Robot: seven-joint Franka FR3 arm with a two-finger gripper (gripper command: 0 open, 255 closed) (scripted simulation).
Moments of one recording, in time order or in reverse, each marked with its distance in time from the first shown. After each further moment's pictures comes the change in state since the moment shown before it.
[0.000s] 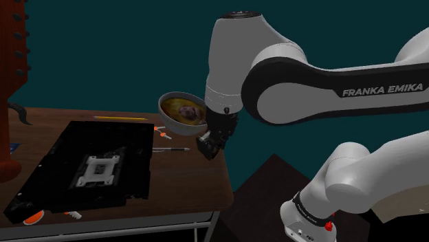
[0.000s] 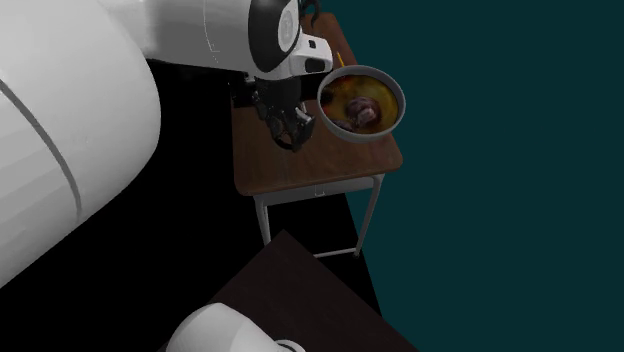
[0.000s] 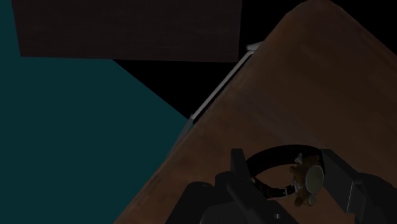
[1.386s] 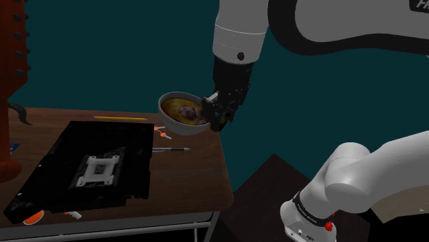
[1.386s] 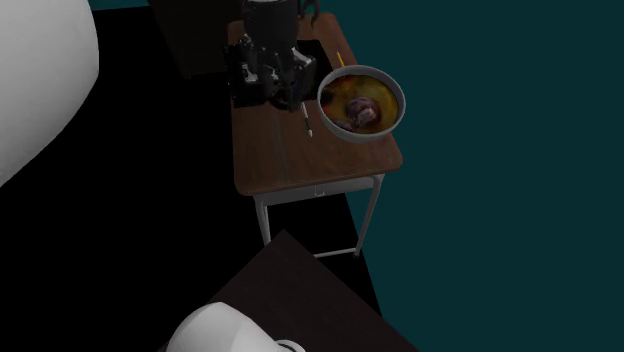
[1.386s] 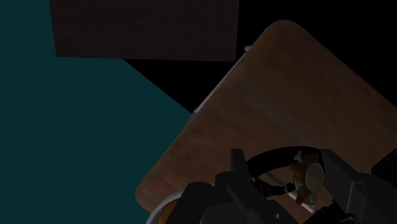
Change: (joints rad) arm -0.017 0.003 -0.043 0.277 -0.031 -0.275 0.004
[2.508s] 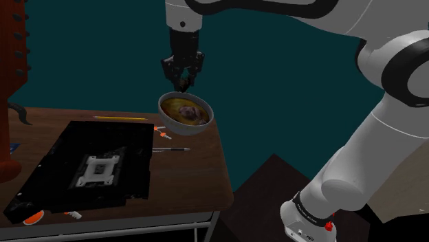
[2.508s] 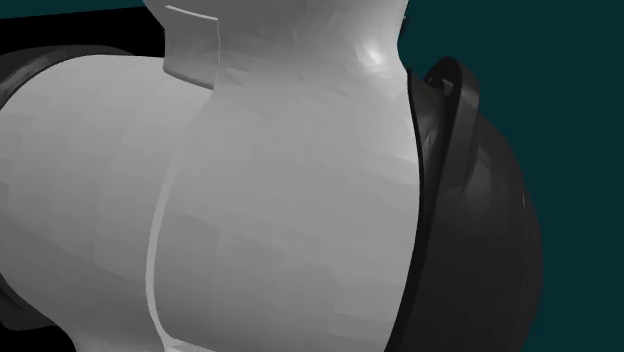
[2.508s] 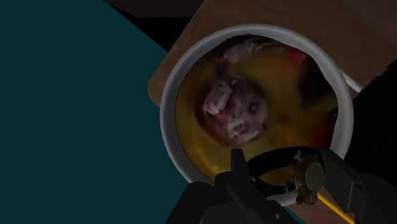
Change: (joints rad) arm -0.101 0.539 -0.008 0.485 -0.246 0.001 -0.048
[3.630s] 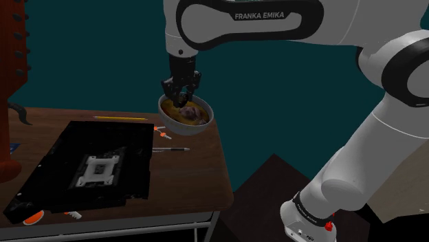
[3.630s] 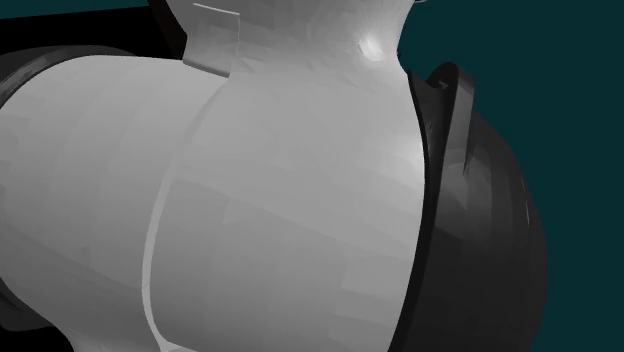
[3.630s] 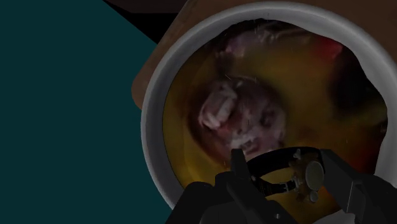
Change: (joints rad) arm -0.007 -0.004 -0.006 -0.170 0.000 0.167 -0.003
